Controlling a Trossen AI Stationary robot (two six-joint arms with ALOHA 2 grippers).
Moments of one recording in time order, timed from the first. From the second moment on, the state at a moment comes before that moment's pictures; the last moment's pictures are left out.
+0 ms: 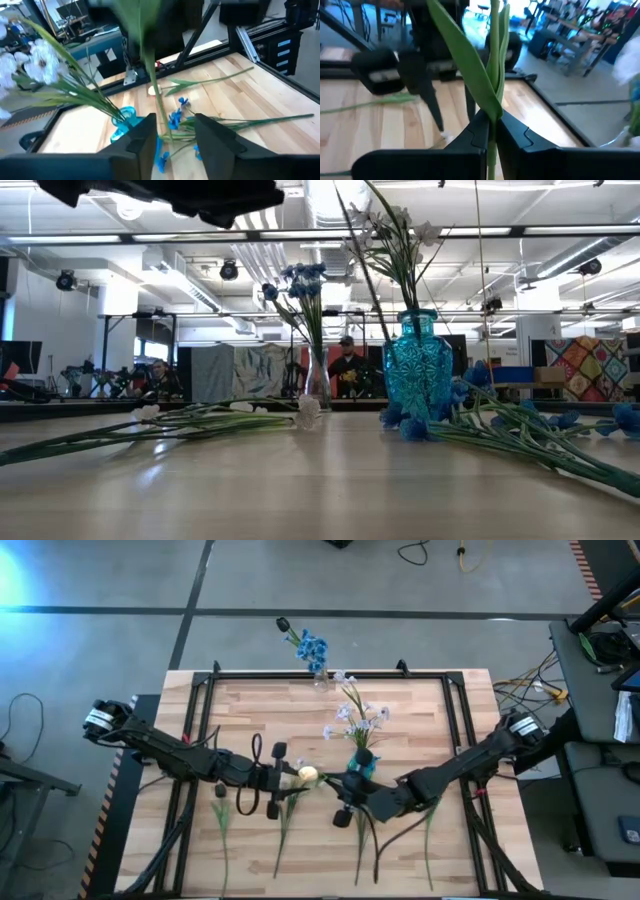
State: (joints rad) left arm -0.33 1.29 0.64 0.45 -0.28 0.24; right arm 0.45 1.66 1.22 0.08 0.82 0.03
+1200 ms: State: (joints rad) left arm -0.34 1.03 0.32 0.69 -0.41 0.20; right arm 0.50 1.19 0.73 0.64 1.02 -0.29
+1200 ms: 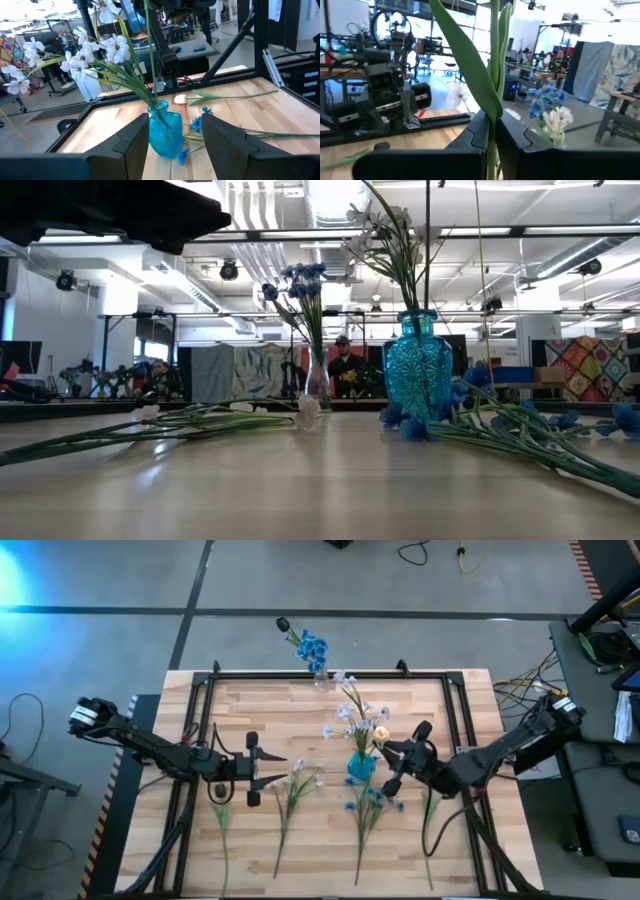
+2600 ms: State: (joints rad) left arm -0.34 0.92 0.32 0.54 -0.51 0.18; right arm 0.39 1.19 0.71 0.27 1.00 0.03
